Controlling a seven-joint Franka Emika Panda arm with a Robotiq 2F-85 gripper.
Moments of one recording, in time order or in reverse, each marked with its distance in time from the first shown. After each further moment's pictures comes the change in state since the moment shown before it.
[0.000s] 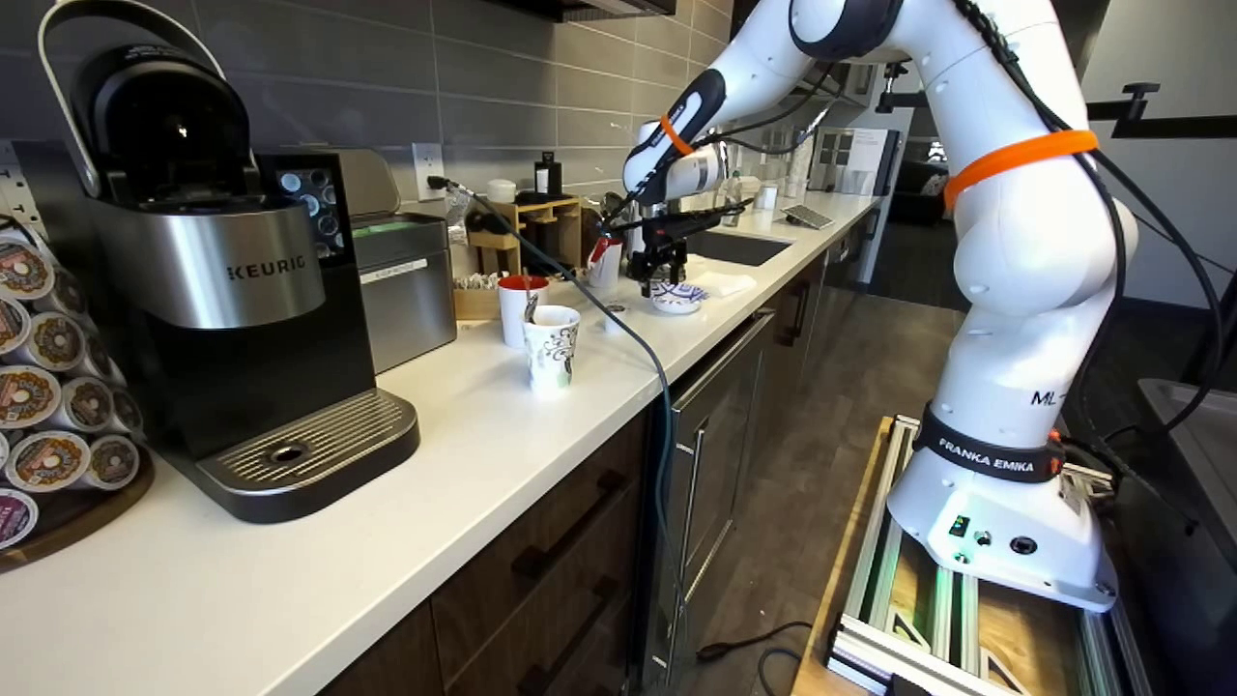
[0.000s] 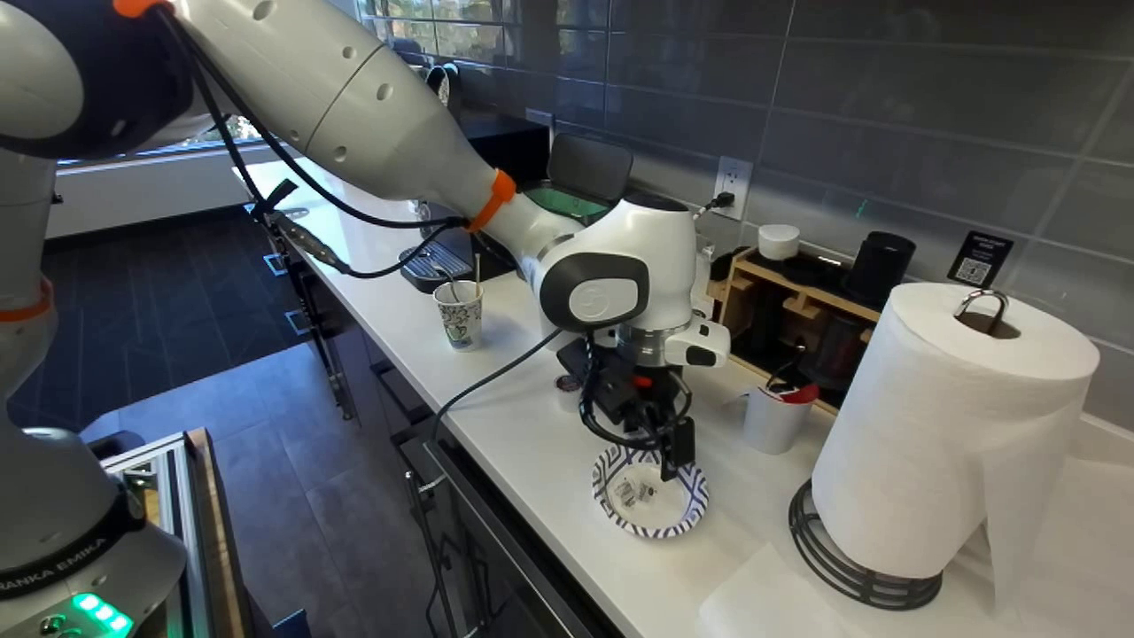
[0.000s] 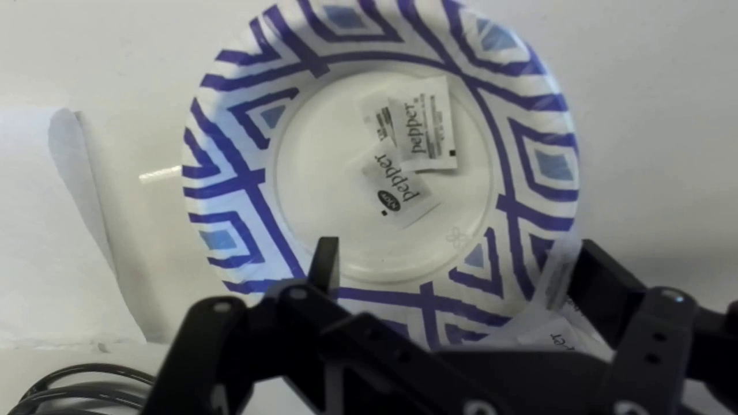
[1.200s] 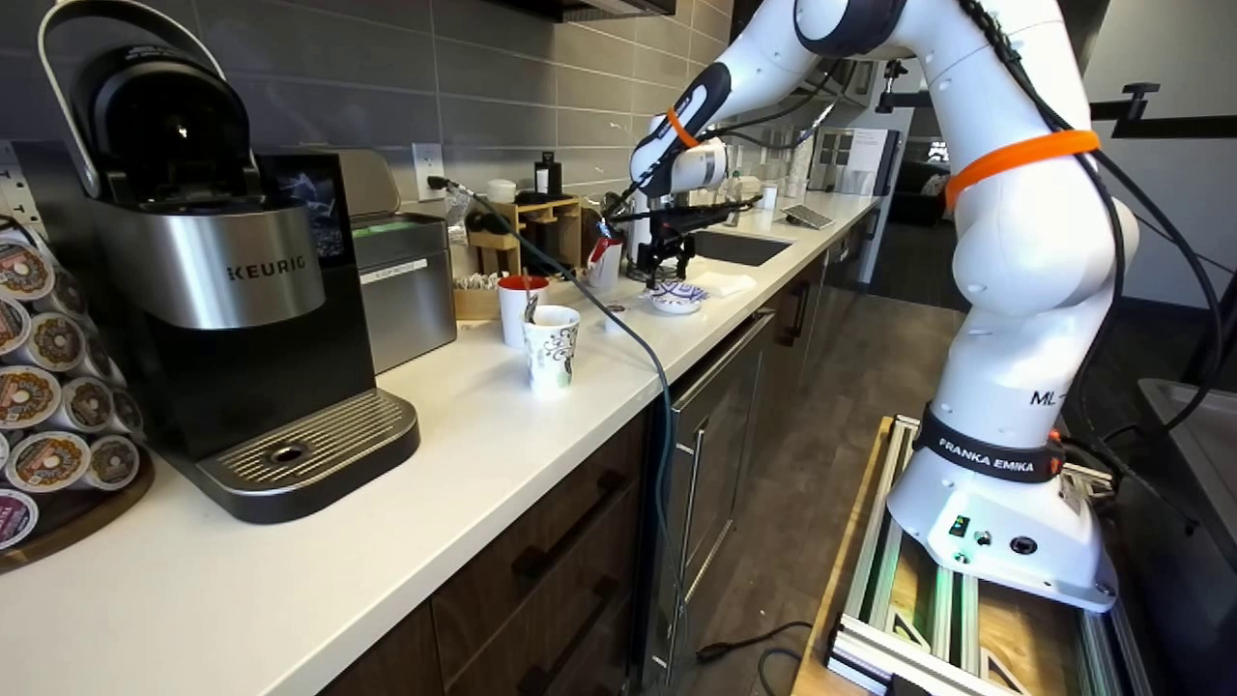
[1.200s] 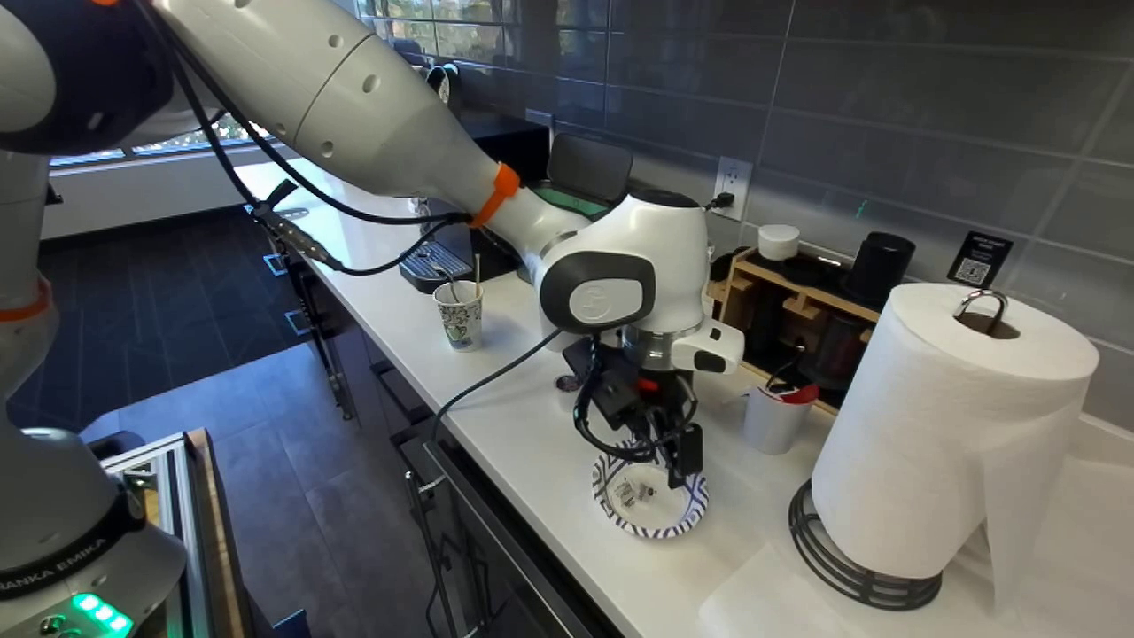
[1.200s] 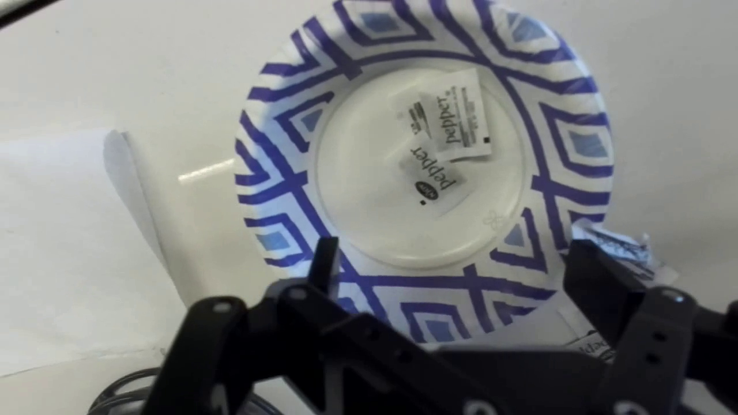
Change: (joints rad) arm -0.011 -0.017 -0.026 0.002 0.037 0.002 0.032
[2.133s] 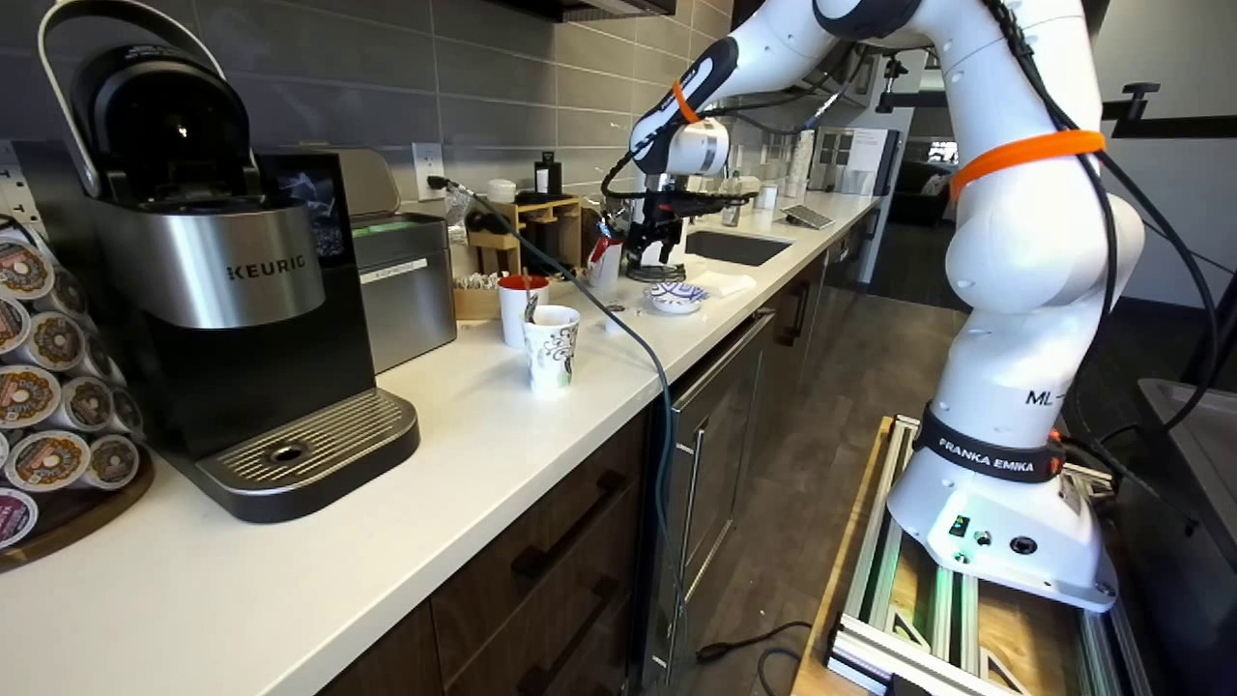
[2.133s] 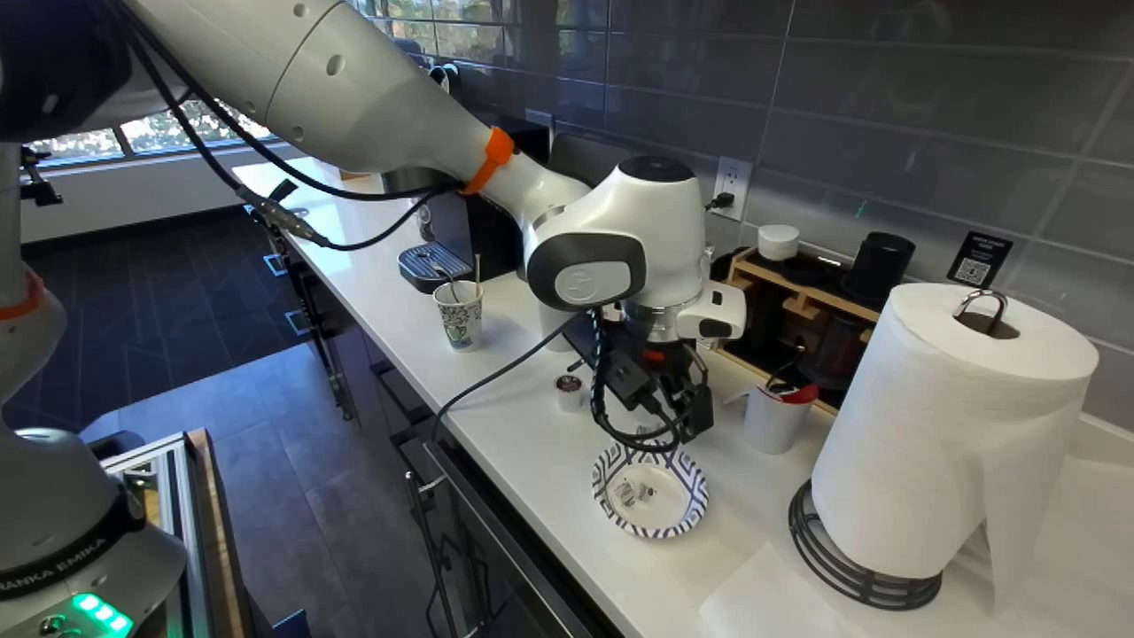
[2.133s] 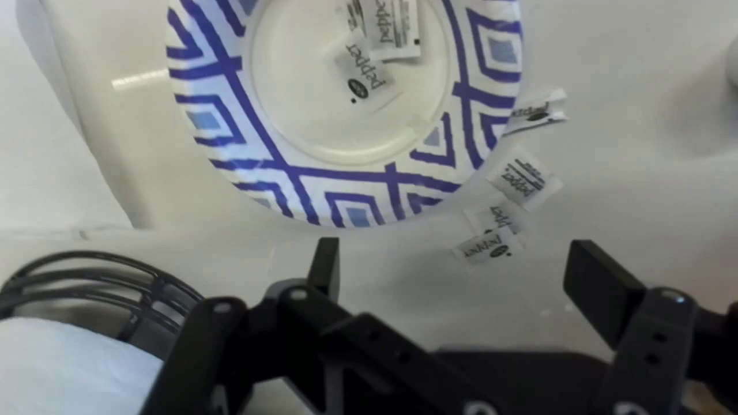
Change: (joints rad) arm -0.074 -0.070 0.105 -0.029 0.147 0.077 -0.226
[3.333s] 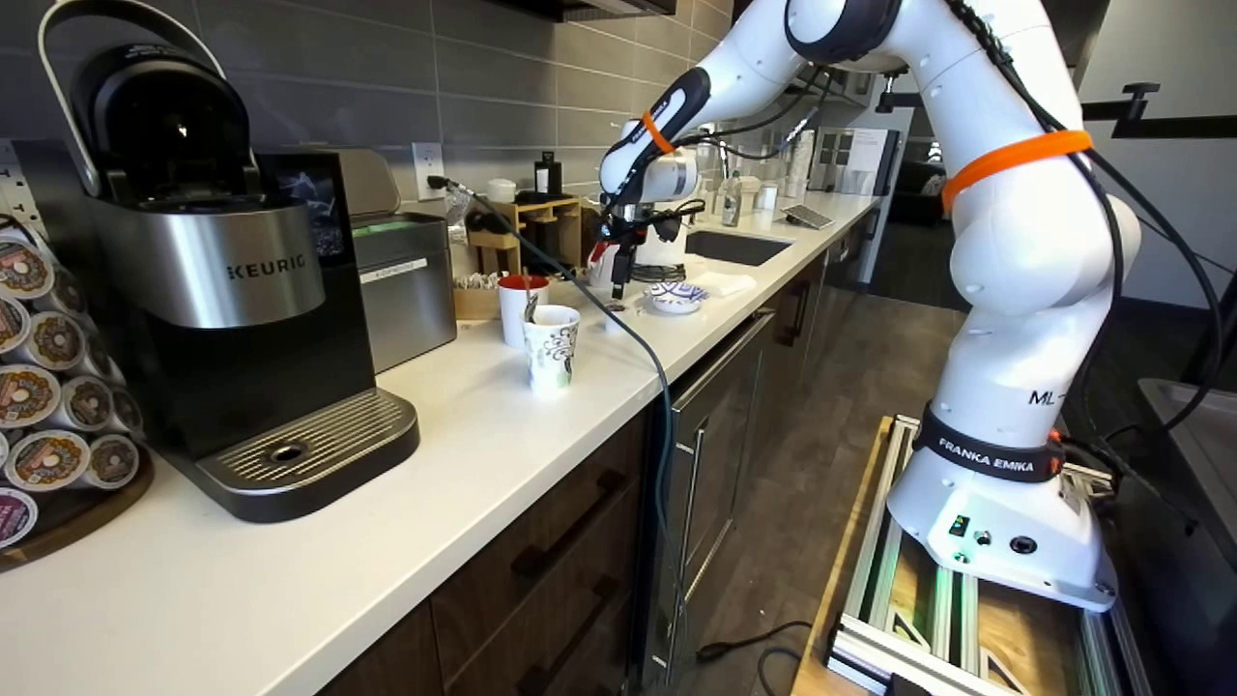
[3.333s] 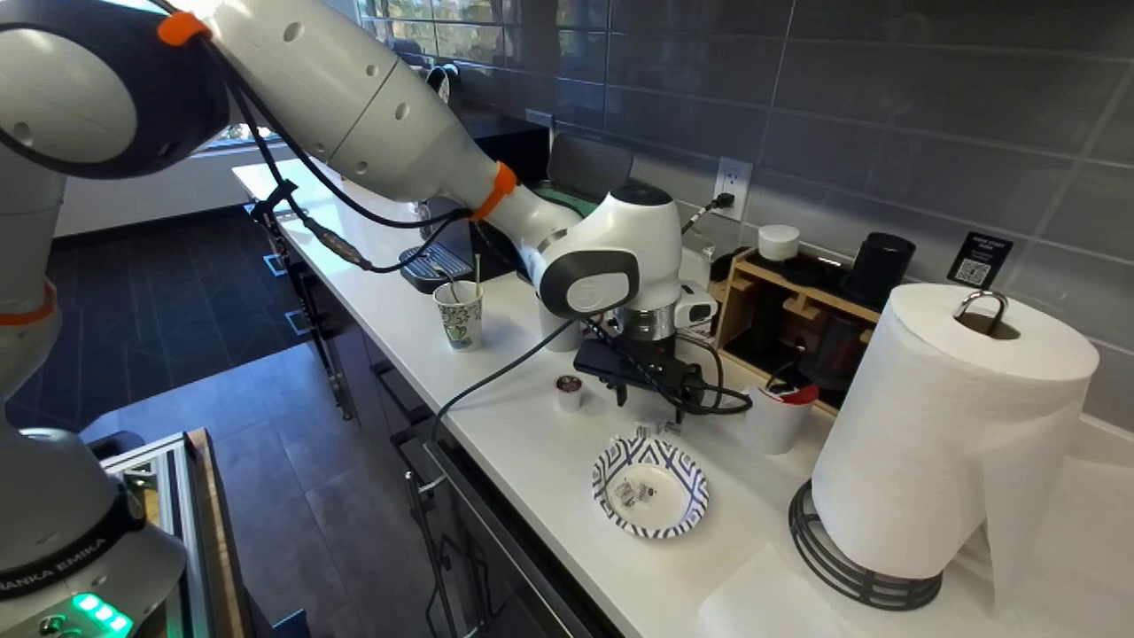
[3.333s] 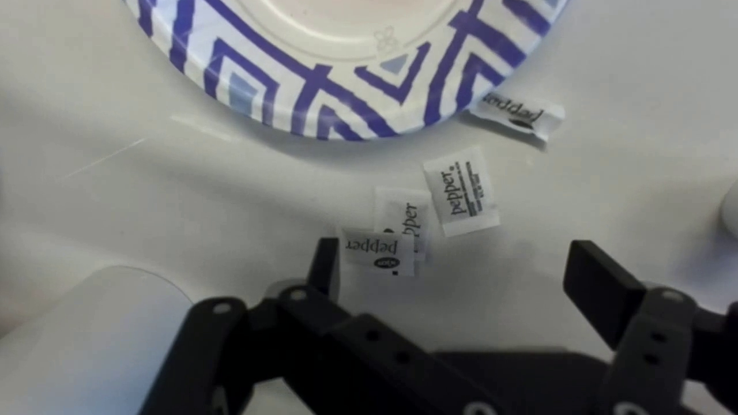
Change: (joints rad) arm 0.050 0.124 0.054 0.063 -0.103 0.035 -0.413
